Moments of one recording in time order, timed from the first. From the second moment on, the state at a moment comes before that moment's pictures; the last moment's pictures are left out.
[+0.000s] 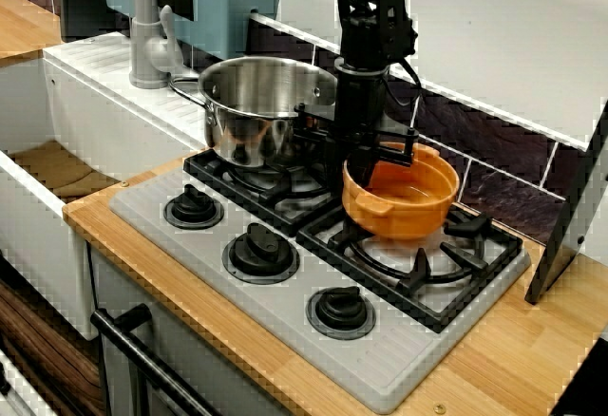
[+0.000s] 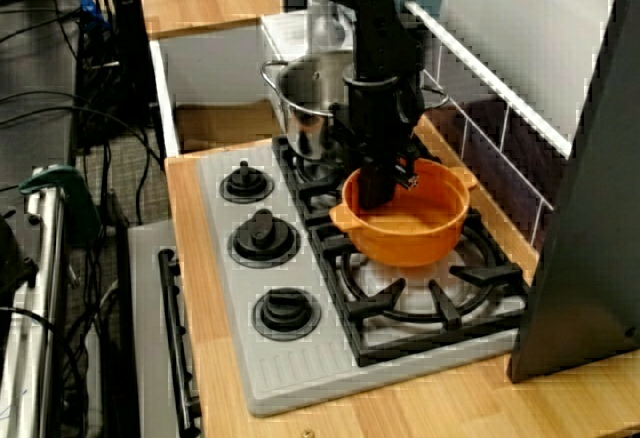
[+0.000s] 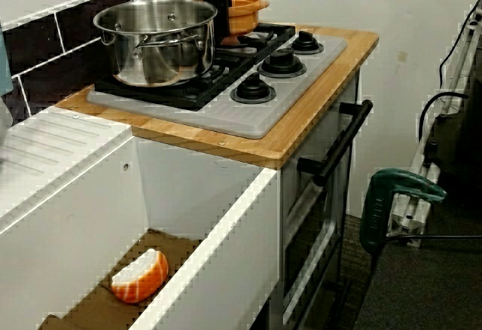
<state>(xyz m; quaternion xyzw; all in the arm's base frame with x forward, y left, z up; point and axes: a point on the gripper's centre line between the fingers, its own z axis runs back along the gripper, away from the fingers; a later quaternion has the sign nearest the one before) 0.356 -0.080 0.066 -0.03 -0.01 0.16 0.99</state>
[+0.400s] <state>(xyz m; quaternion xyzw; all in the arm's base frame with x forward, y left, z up) 0.359 -0.080 0.075 -0.04 0.00 0.17 0.98</state>
